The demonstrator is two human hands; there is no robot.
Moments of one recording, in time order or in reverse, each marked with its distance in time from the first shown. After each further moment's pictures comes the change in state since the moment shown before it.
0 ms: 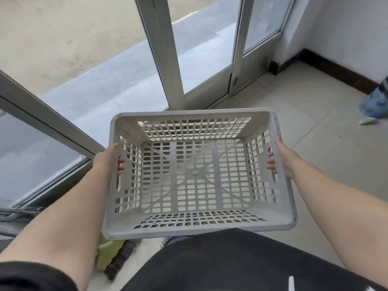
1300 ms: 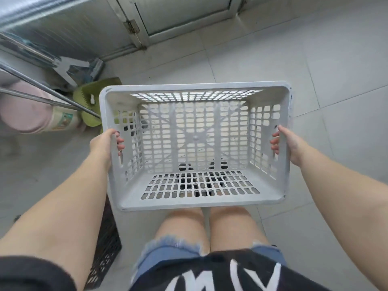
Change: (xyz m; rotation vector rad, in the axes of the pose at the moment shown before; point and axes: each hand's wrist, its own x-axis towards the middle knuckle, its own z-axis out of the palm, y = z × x) left_hand 0.049 -0.333 -0.103 -0.247 0.218 -0.473; right_hand 0.049 0.192 0.161 -0.308 -0.191 0.173
